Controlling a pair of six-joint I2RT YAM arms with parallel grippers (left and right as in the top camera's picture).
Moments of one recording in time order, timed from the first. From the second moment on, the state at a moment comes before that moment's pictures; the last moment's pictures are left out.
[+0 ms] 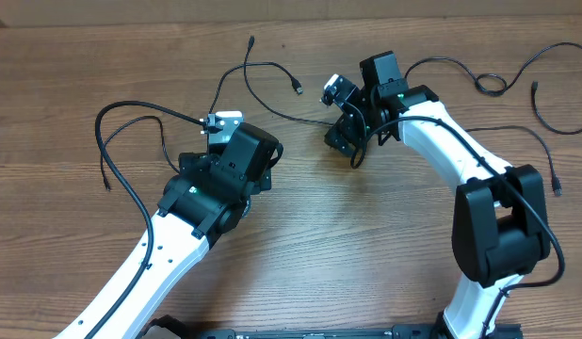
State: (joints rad) left arm -0.57 1.30 1.14 -0.87 -0.50 -0.52; right arm 0.29 1.98 1.44 -0.59 -0.27 -0.58
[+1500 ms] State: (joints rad) left arm -0.55 1.39 1.14 -0.80 -0.50 -0.52; right arm 0.28 2.19 1.46 -0.25 0.03 -0.29
